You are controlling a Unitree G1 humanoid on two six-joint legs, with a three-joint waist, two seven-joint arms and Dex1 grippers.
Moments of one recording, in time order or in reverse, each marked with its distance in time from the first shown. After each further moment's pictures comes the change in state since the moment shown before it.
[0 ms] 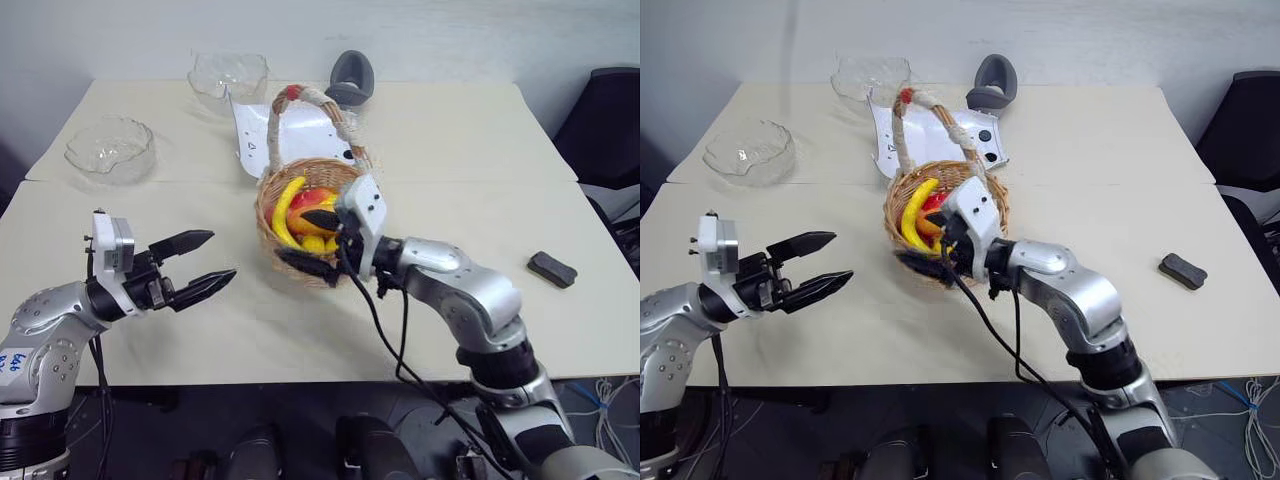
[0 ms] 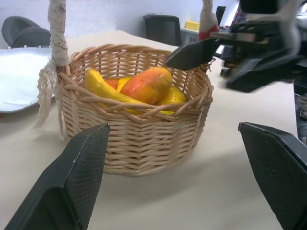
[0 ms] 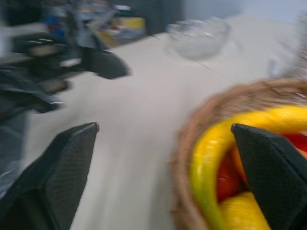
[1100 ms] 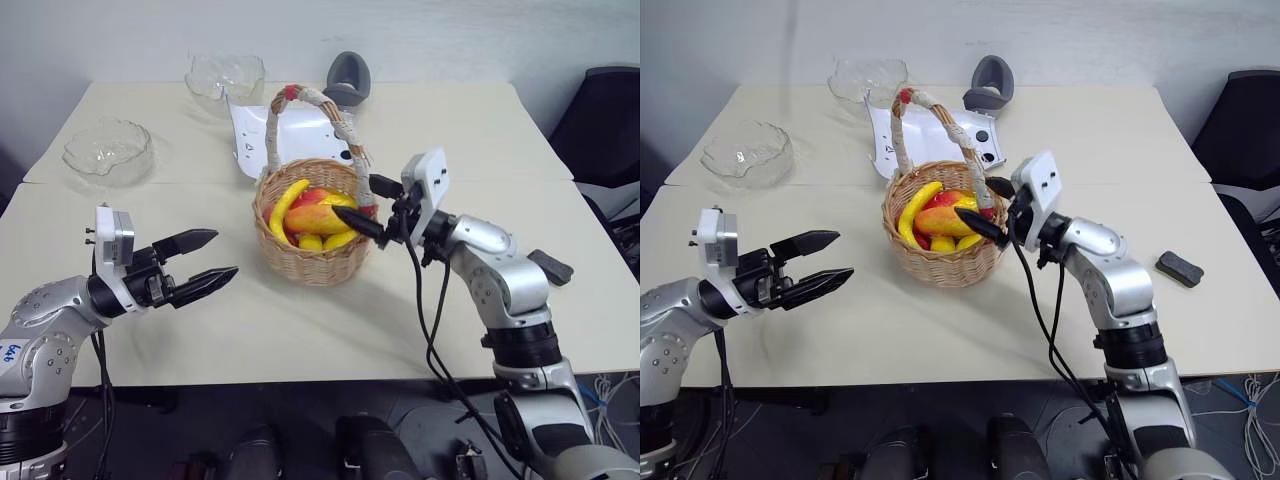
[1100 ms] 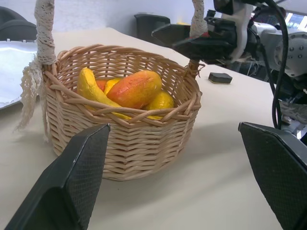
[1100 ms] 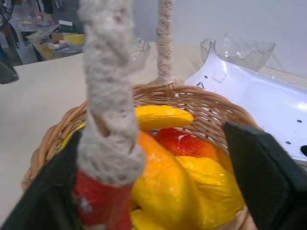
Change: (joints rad) left arm -0.011 0.019 0.005 -0.004 -0.054 0.098 0.005; right arm -0.088 -0.027 -0.137 0.381 -0.194 -0.307 0.055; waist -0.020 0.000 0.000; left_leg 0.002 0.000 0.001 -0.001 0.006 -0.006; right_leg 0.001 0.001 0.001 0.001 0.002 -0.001
